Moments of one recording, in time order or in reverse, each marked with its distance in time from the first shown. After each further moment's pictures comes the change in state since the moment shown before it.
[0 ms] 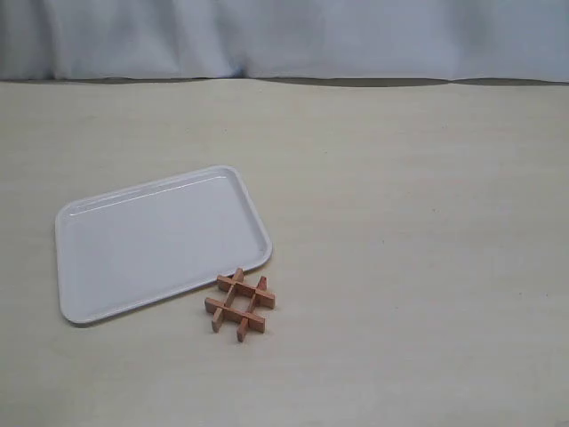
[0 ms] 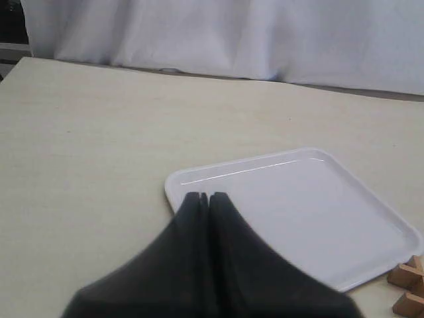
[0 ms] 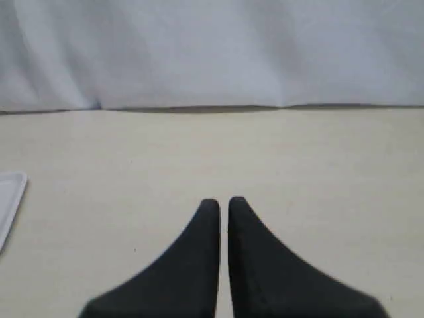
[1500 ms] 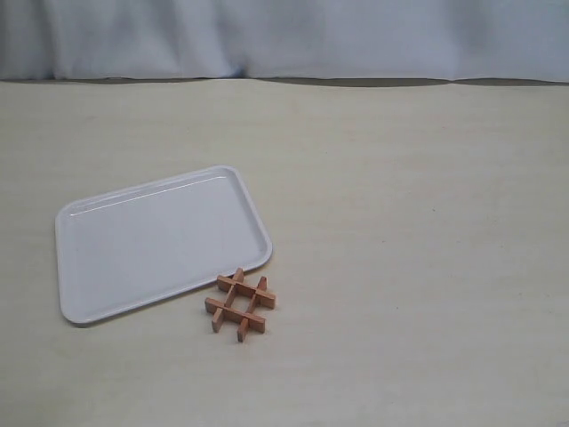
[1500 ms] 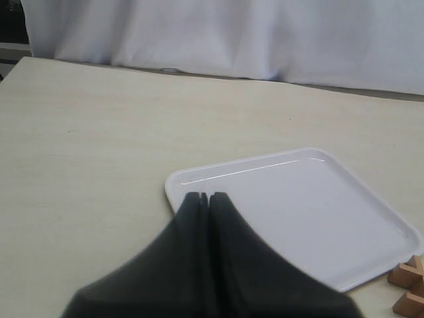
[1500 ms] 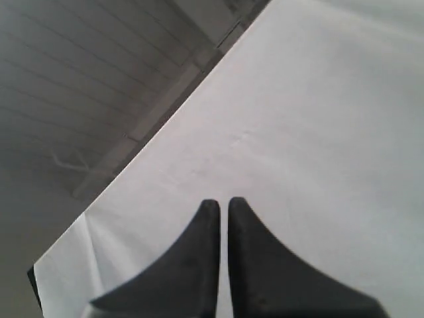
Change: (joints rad) left arm 0.000 0.000 0.000 0.000 0.000 0.000; right arm 0.000 0.182 -0.209 0.247 -0.873 0.525
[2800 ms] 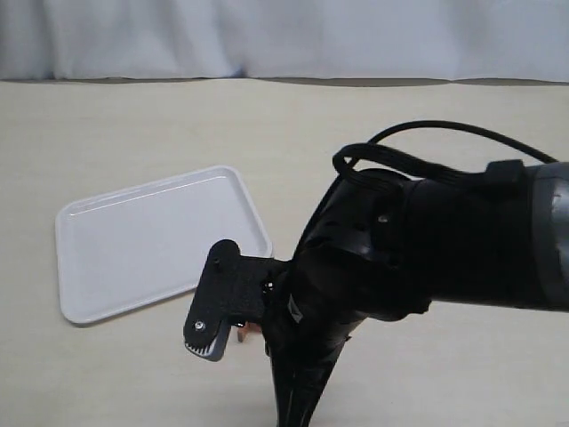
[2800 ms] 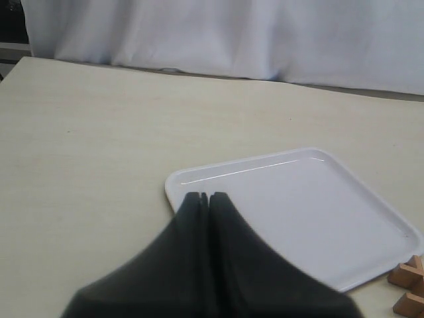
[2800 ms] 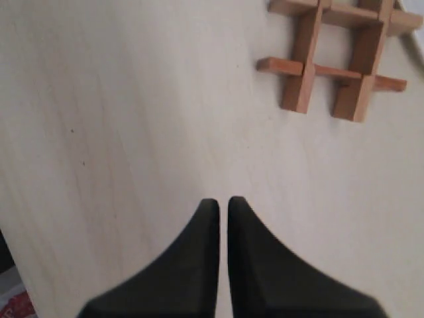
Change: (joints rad) left arm 0.000 0.000 0.000 0.000 0.000 0.000; right arm 0.936 1.487 -0.764 -0.371 1.376 -0.828
